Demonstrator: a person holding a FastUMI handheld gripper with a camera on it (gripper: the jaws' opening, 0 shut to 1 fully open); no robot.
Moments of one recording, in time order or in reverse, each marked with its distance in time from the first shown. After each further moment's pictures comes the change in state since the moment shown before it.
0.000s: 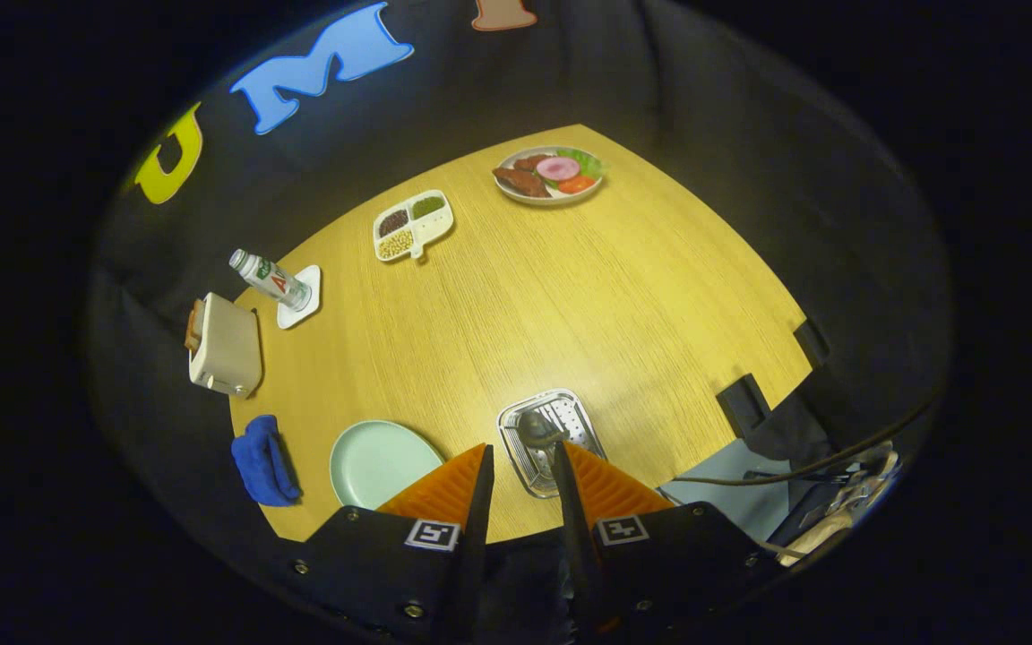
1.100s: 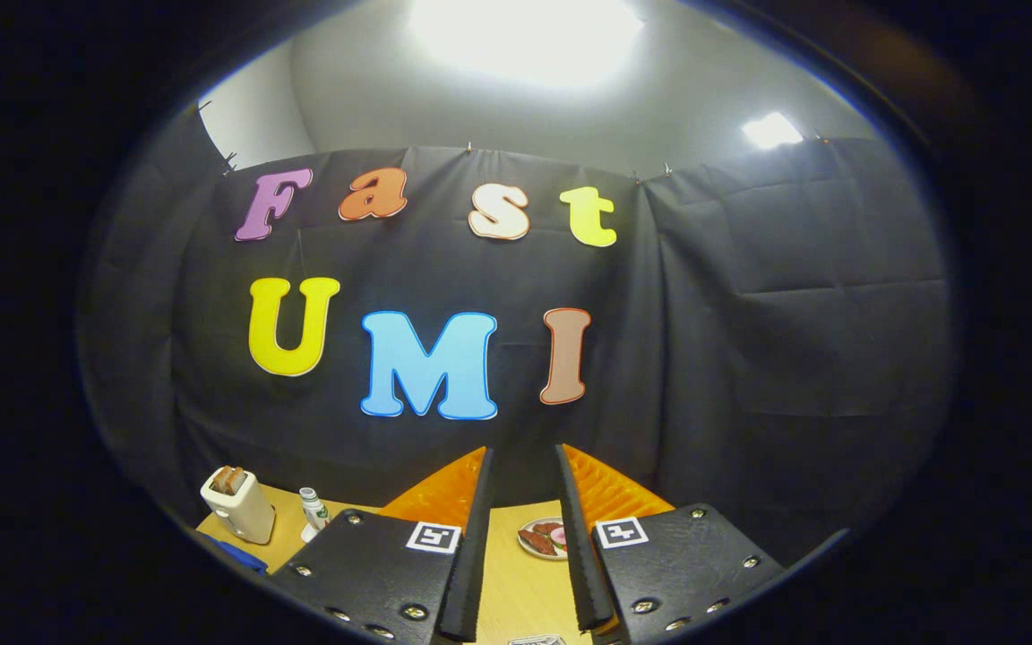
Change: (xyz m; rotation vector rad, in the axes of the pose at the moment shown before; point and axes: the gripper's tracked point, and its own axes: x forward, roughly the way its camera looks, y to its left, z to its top) arm -0.236 0.079 0.158 -0.257 -1.223 -0.052
